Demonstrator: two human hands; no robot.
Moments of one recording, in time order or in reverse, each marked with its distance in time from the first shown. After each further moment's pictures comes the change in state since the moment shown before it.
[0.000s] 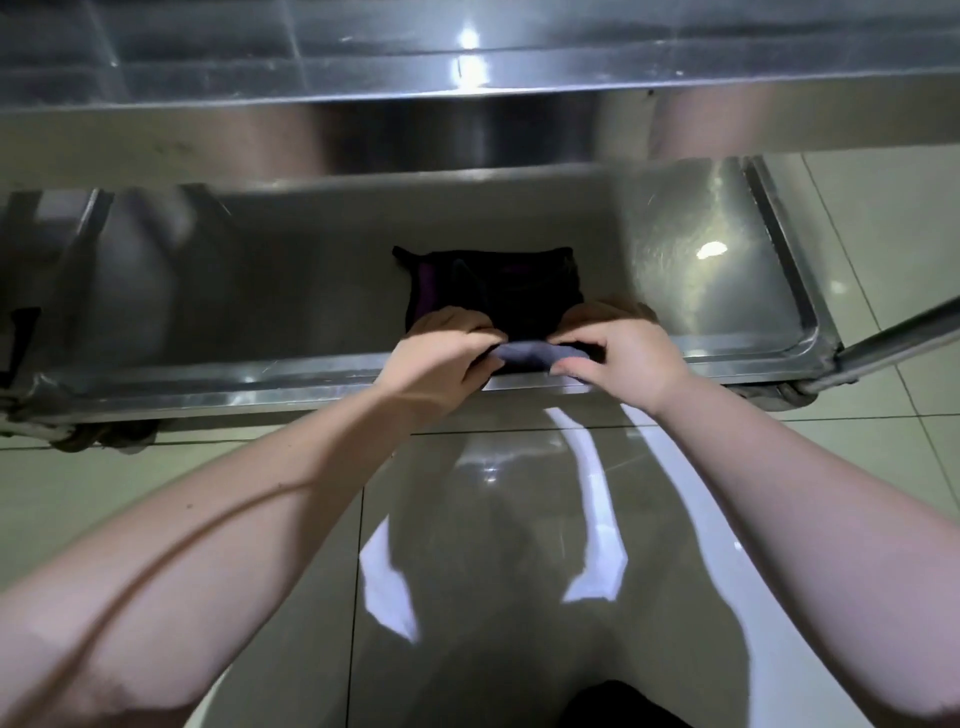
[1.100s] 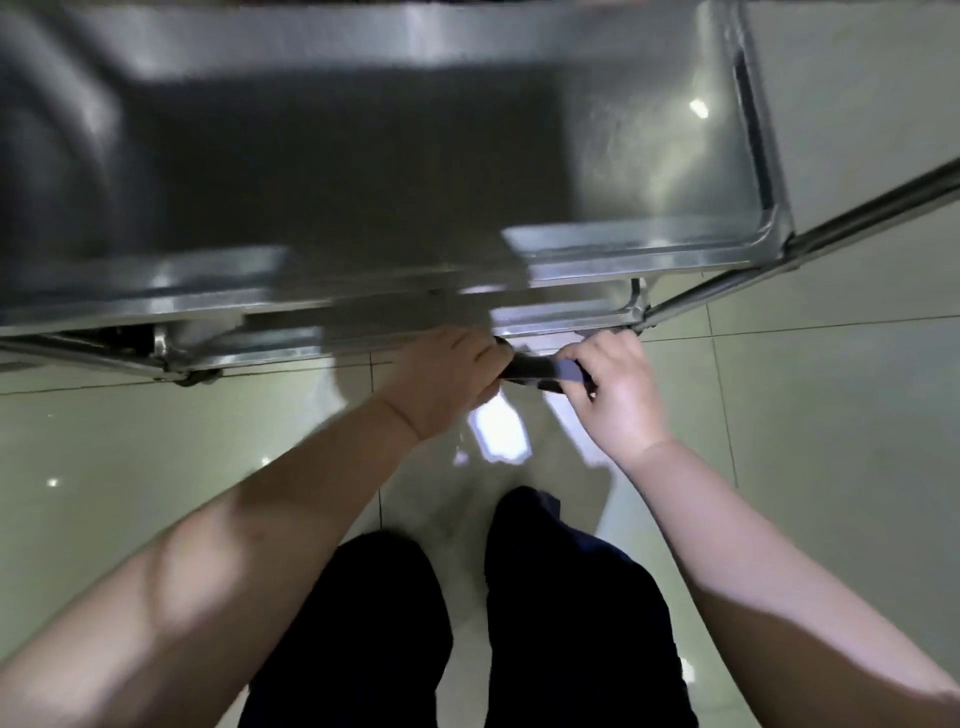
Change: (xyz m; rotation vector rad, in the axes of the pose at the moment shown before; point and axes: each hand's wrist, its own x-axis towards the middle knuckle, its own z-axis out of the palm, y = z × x) left_hand -0.035 0.168 -0.280 -0.116 -0.037 0.213; right_hand -0.170 -0.188 -0.214 -0.061 0.215 0.071
